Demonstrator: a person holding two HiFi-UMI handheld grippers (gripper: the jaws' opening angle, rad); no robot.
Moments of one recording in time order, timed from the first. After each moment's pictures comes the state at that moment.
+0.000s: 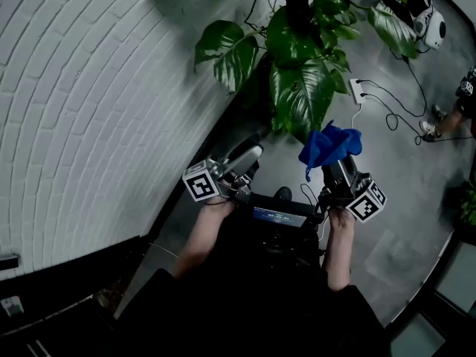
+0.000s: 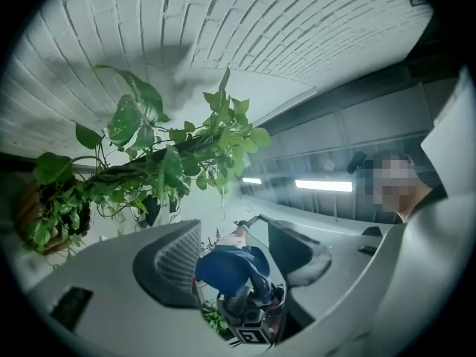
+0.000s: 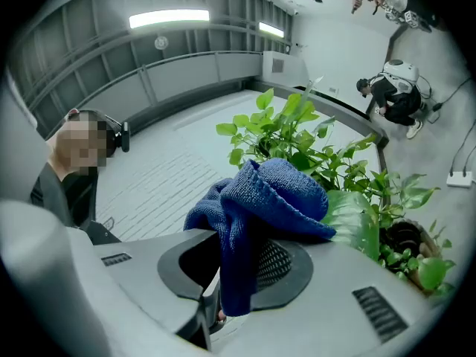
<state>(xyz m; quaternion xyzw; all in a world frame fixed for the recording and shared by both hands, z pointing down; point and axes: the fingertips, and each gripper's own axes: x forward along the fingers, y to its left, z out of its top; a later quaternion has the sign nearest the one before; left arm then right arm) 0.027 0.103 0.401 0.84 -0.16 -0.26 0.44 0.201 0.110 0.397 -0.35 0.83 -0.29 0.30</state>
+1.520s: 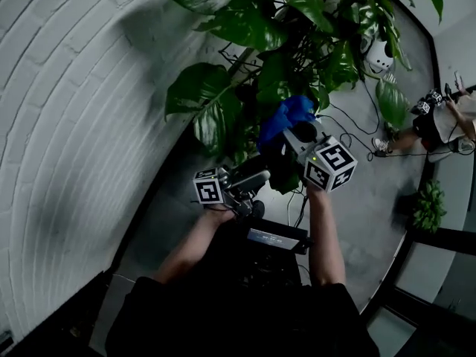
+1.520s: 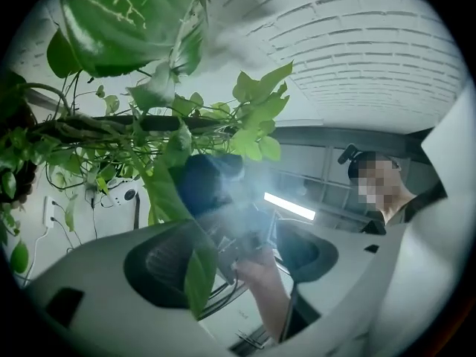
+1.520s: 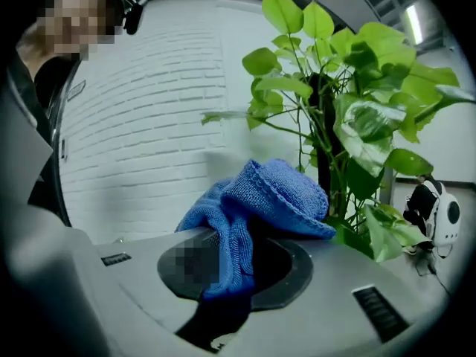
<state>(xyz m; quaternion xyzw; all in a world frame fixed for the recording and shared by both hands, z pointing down) 0.061 -0.044 0.437 0.80 0.03 -0.33 0.50 0.084 -0.147 0.401 -0.40 0.90 -0.12 -0.10</state>
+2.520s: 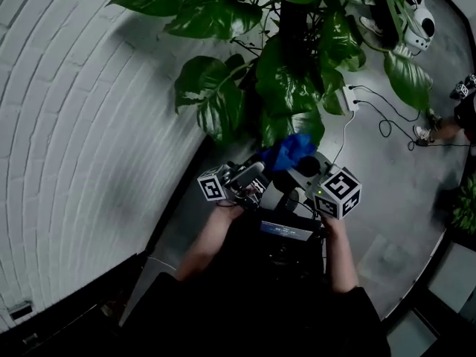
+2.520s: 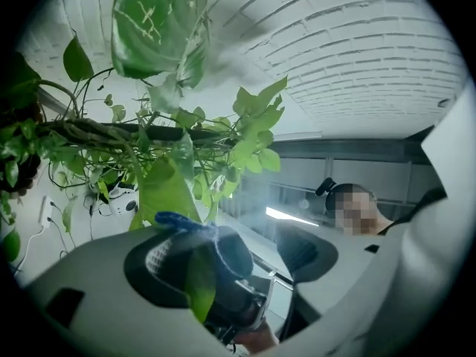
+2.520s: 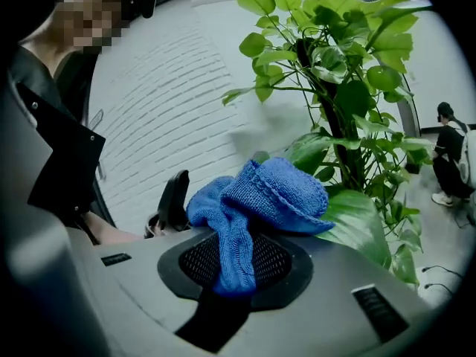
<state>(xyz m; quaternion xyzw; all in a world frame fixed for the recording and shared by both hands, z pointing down) 0.070 -0.042 0.432 0.78 0.00 -0.38 0.50 0.105 -0.037 0.465 -0.28 0.93 -0.23 -0.09</state>
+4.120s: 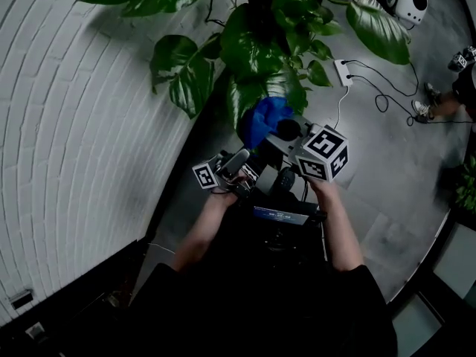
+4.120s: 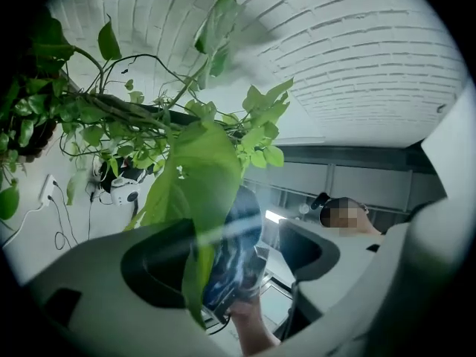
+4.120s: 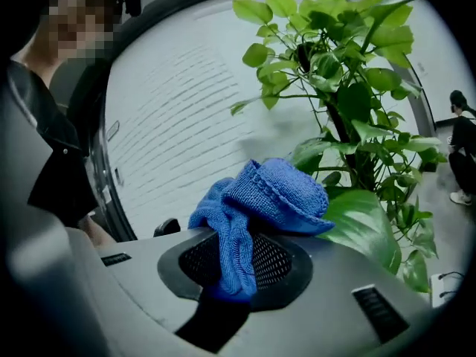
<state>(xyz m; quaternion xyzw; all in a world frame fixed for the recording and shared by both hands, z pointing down) 0.116 0.009 0.465 0.75 0.00 -0.40 0.53 0.129 -0.027 0.455 -0.23 0.94 -0.23 -0.06</state>
